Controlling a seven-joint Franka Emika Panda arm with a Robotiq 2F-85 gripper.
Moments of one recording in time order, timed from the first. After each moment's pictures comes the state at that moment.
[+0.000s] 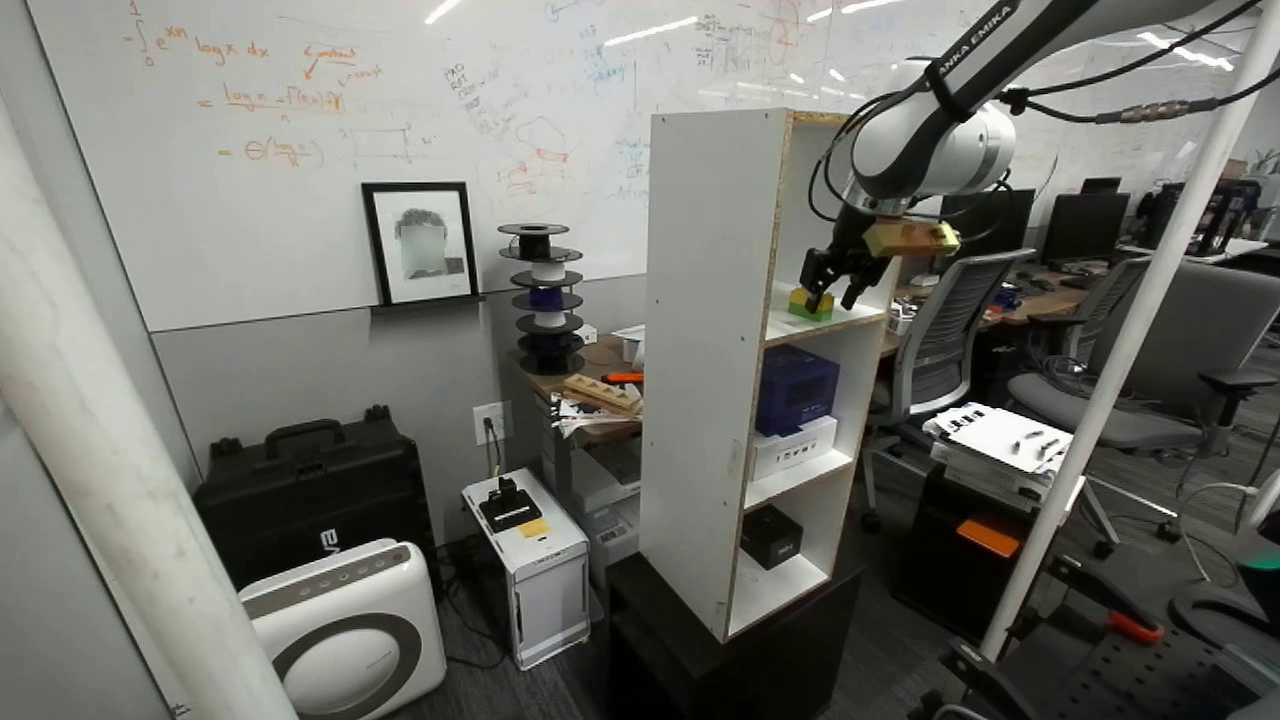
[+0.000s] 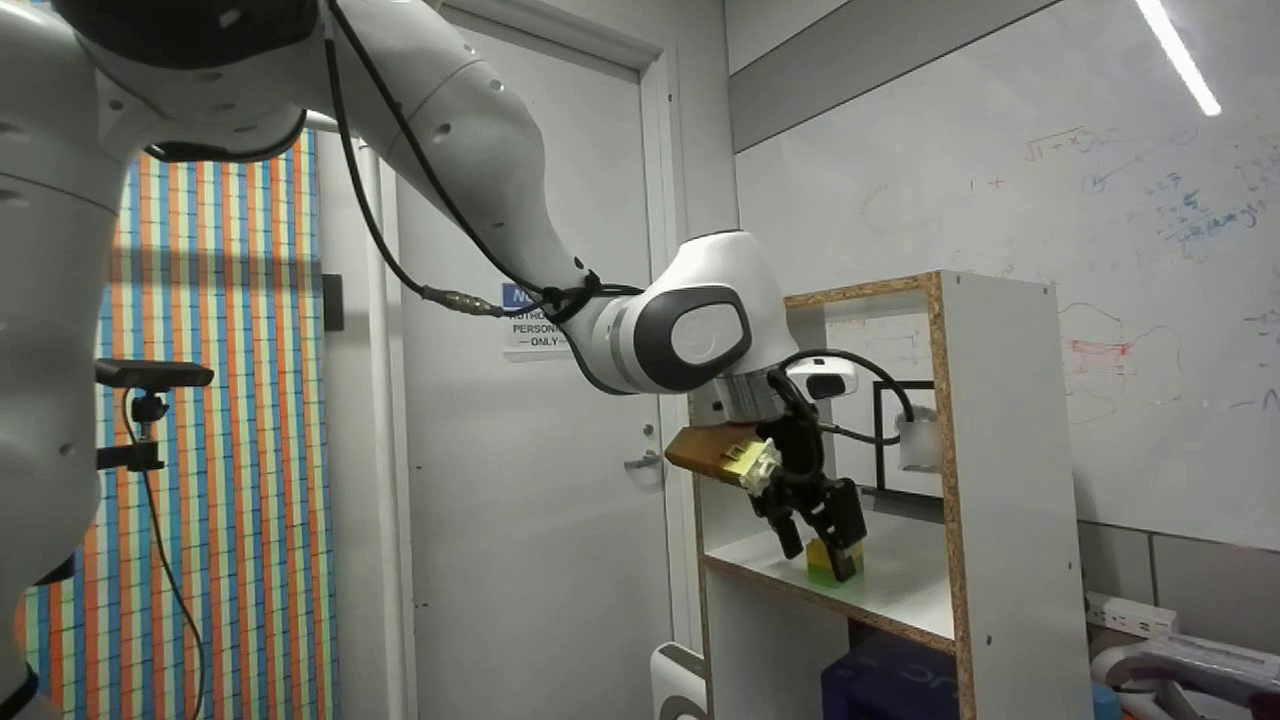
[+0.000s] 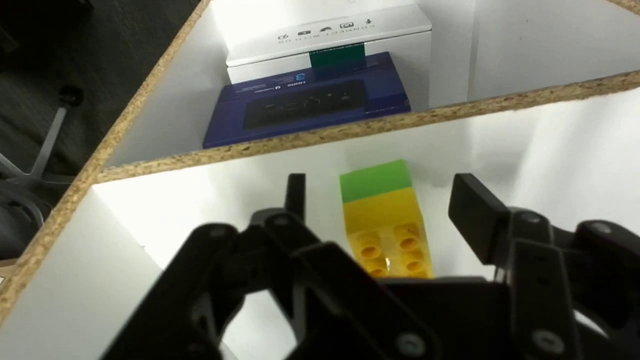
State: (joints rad) arm -0.10 0.16 -0.08 -2.18 -0.02 2.65 0.00
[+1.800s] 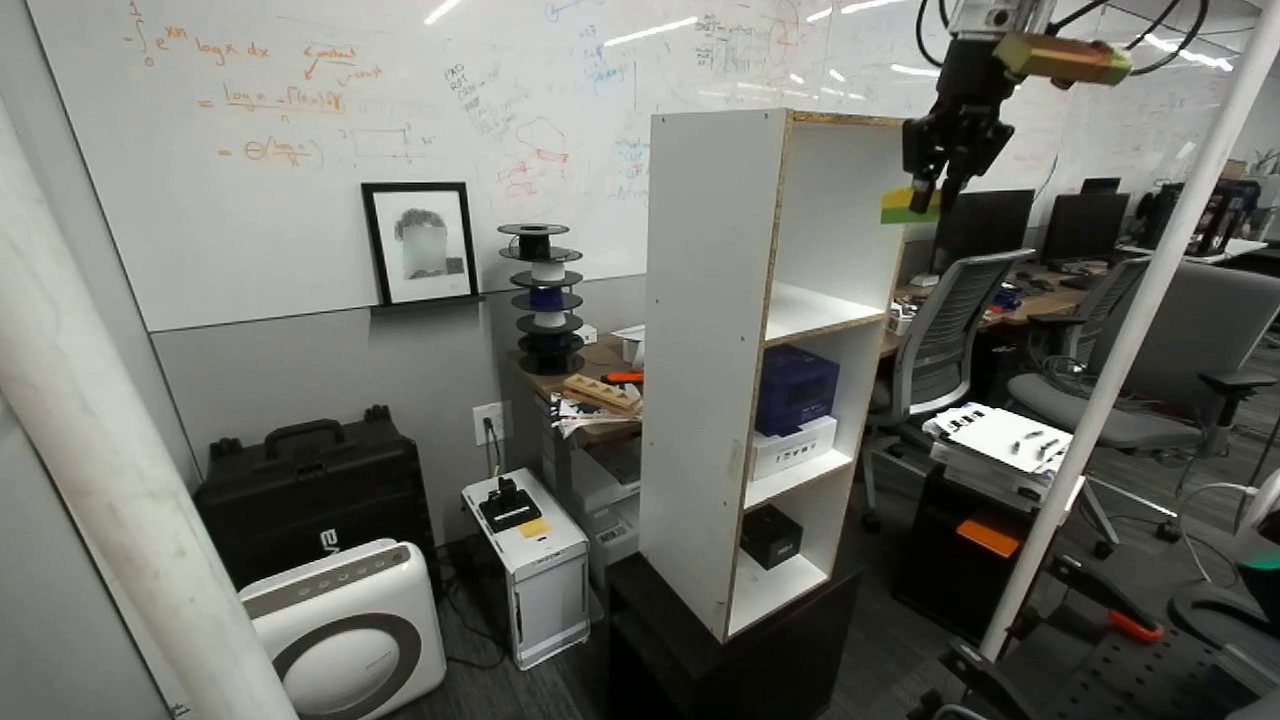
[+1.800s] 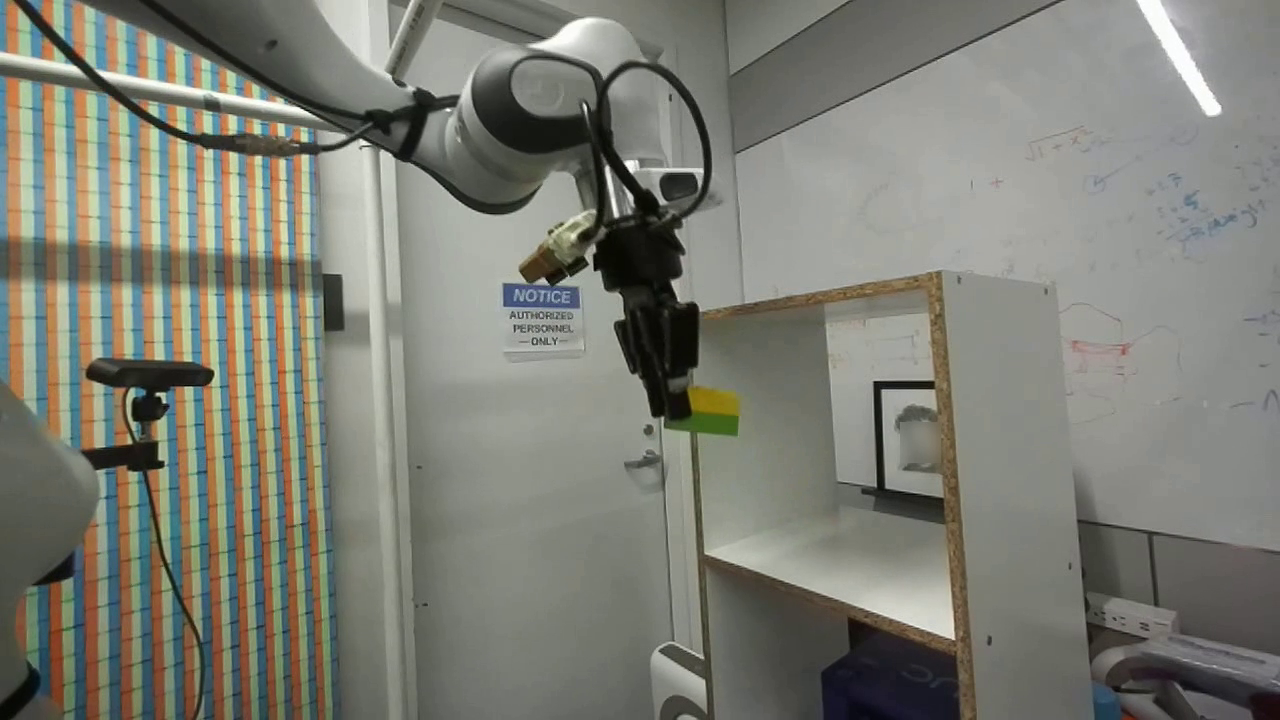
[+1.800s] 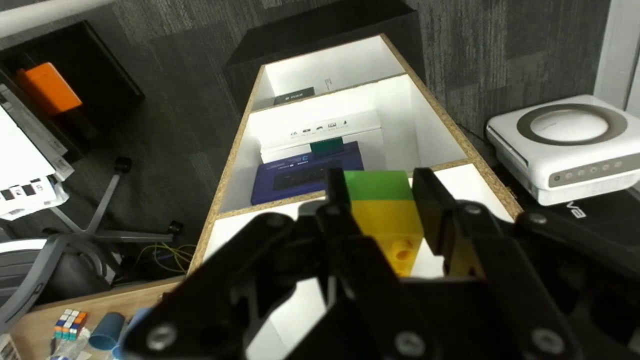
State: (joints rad) arm -0.09 -0.42 -0.04 -2.28 -0.07 2.03 0.12
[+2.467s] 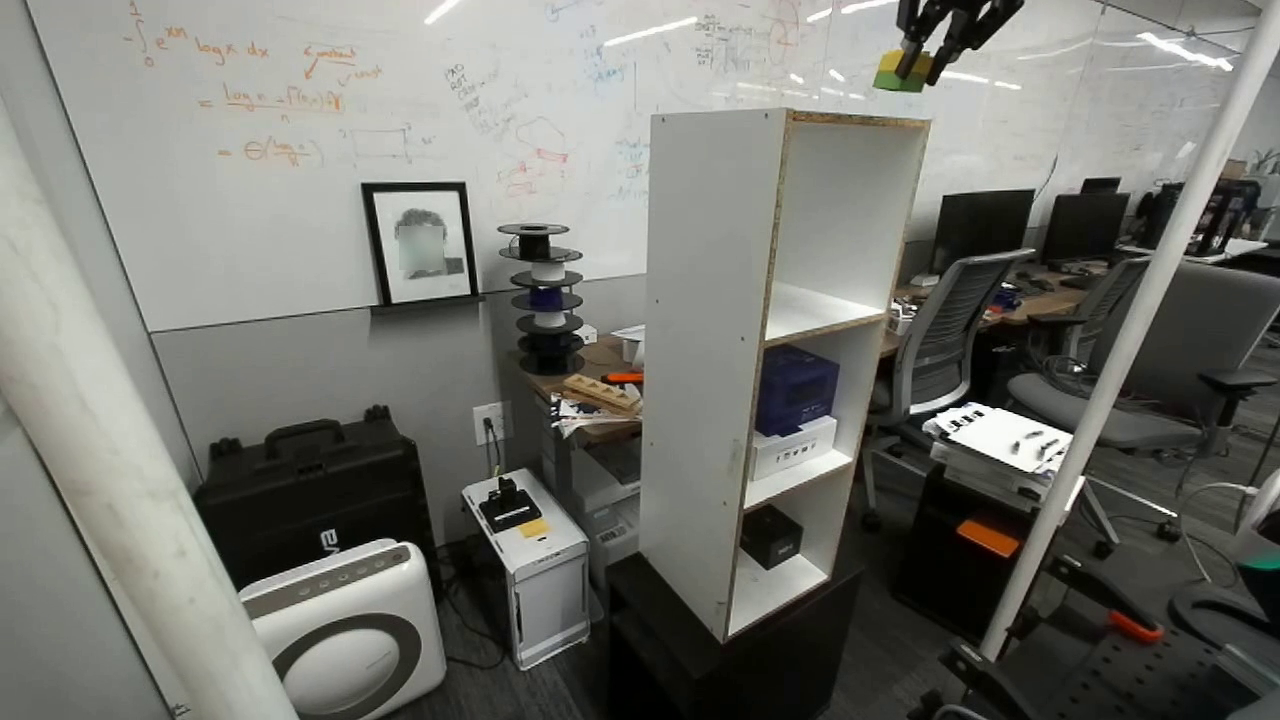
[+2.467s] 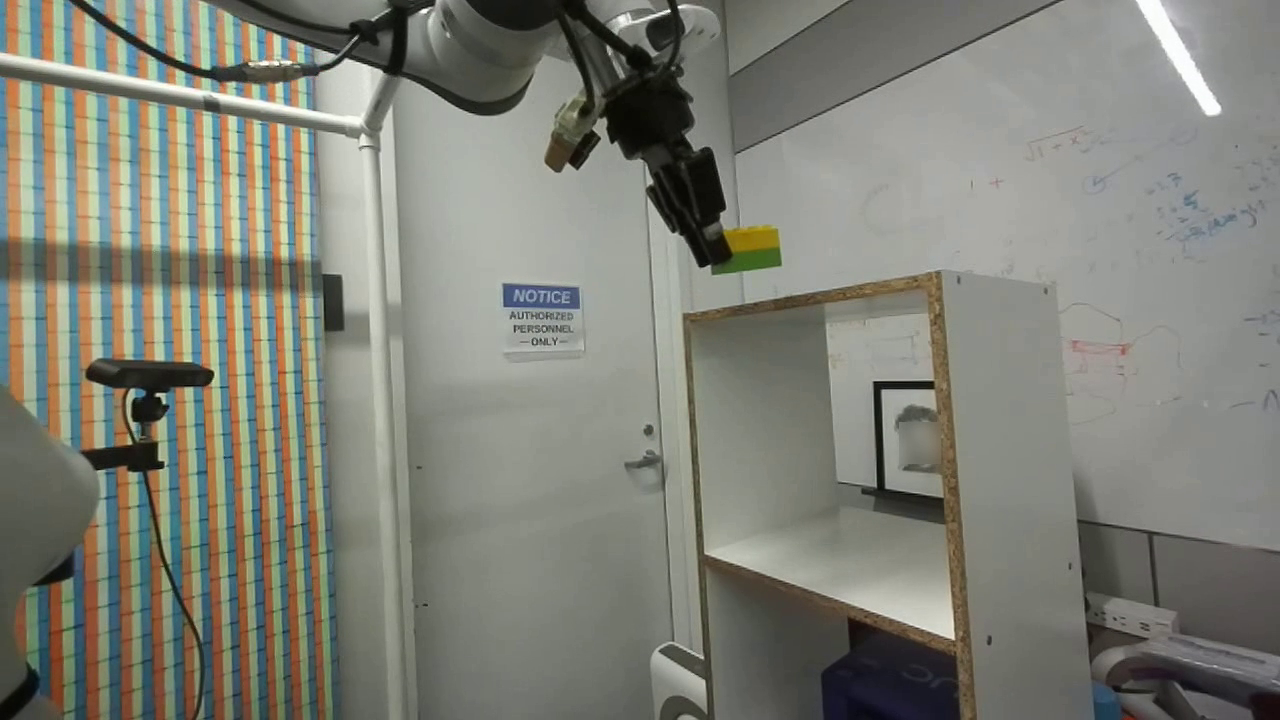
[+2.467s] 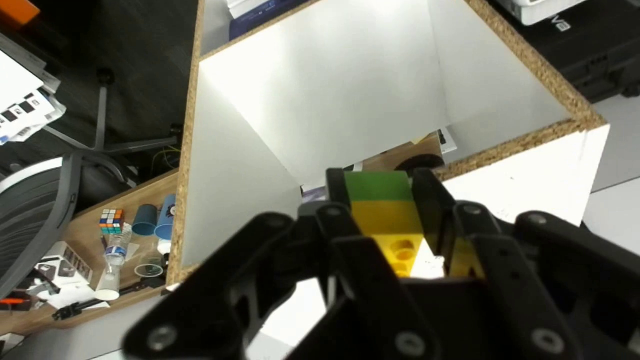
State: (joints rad) arm -0.10 -0.42 -0.04 -2.05 -0.05 2.10 0.30
